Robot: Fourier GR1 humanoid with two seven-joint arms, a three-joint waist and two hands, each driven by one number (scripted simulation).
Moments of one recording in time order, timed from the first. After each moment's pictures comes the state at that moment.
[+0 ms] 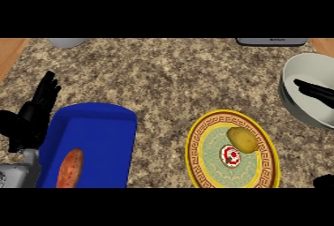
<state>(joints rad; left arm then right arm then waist) -0.13 0.38 -0.02 -1.54 0.11 0.20 0.11 -0.08 -0.77 -0.06 -1.97 0.00 0.42 -0.04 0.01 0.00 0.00</state>
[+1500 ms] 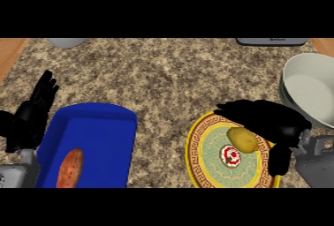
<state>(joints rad) -0.13 0.34 0.04 -1.56 0.07 0.14 0.13 -0.45 -0.63 0.45 -1.75 0.45 0.80 0.24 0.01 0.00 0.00</state>
